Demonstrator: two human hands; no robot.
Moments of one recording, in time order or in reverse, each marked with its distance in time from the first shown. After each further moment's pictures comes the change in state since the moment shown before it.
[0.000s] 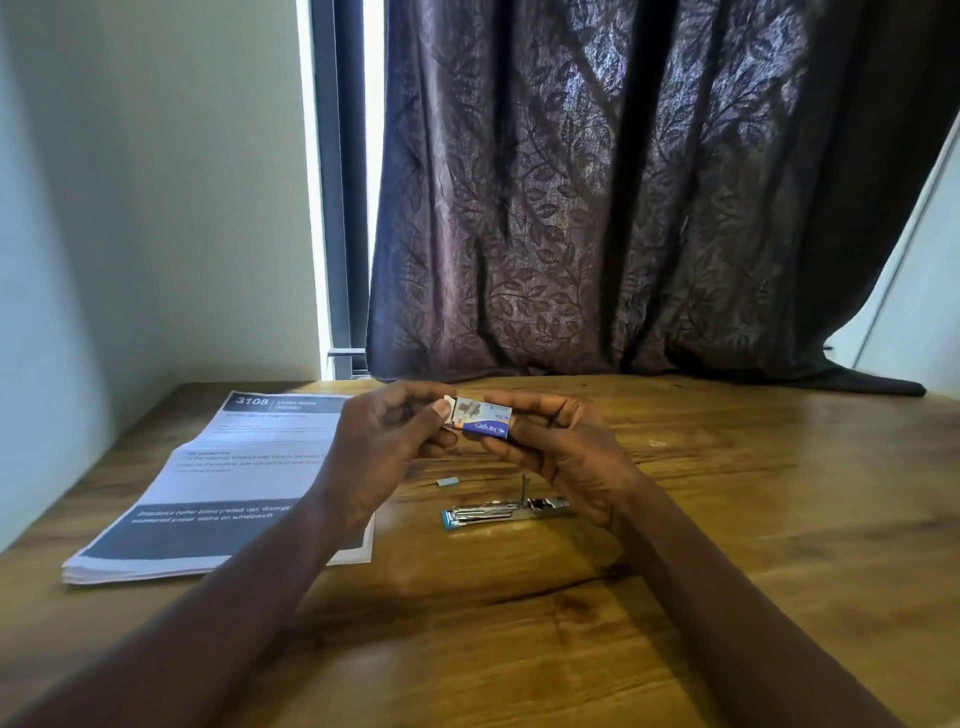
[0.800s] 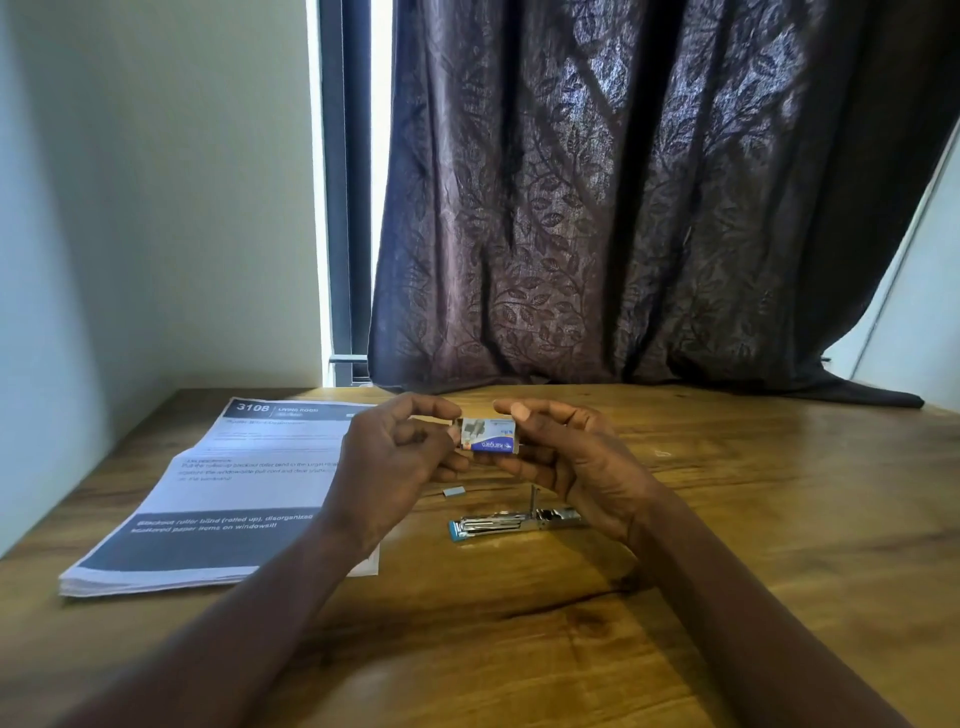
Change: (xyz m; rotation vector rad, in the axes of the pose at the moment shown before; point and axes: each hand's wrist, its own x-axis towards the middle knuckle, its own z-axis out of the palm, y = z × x) left_hand -0.007 -0.001 0.004 0.015 0.025 -0.010; right_hand -0.003 -0.008 0.004 -0.012 0.035 0.073
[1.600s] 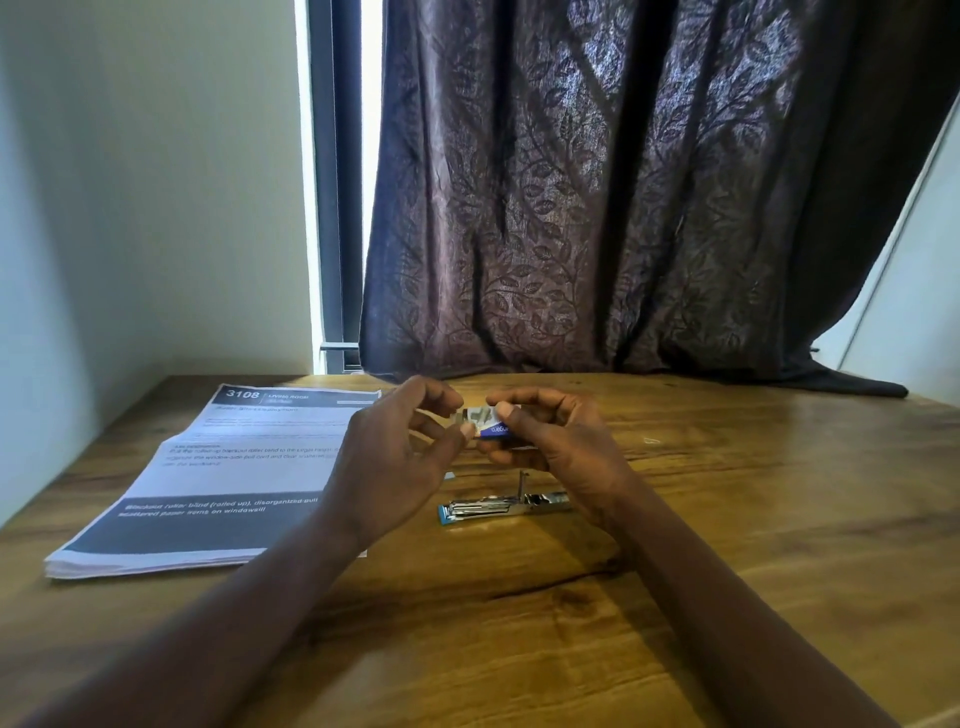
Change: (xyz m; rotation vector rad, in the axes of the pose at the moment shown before) left_hand -0.001 -0.009 0.005 0.502 0.059 0.328; right_hand 0.000 0.008 0.002 -0.247 0.119 -0.143
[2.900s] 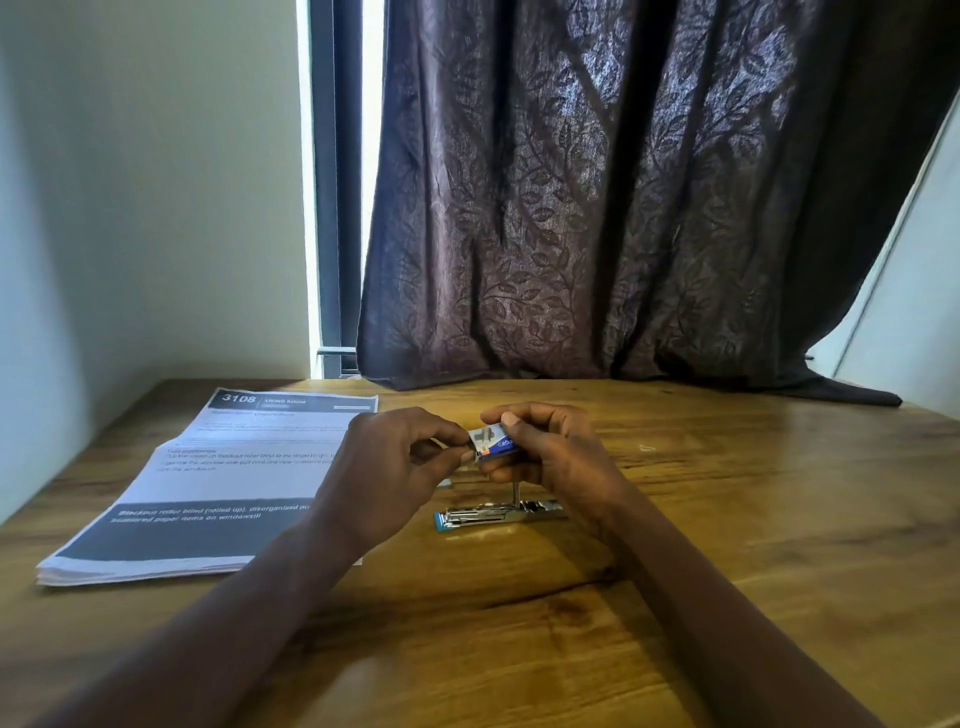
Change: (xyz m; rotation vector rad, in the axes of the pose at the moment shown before) left_hand 0.001 -0.007 -0.002 0.074 -0.068 0.098; right_hand 0.005 0.009 -0.007 -0.053 -0.054 0.045
